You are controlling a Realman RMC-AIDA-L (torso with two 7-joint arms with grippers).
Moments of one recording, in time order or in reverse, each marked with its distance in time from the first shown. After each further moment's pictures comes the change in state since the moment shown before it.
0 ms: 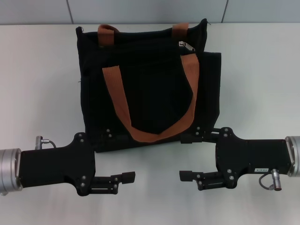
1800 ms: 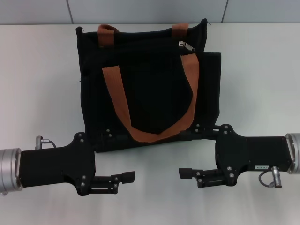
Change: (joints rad) left arm 0.000 0.000 0.000 0.000 0.000 -0.002 -0.003; right arm 0.008 0.000 0.007 -0.005 0.003 -0.011 0.000
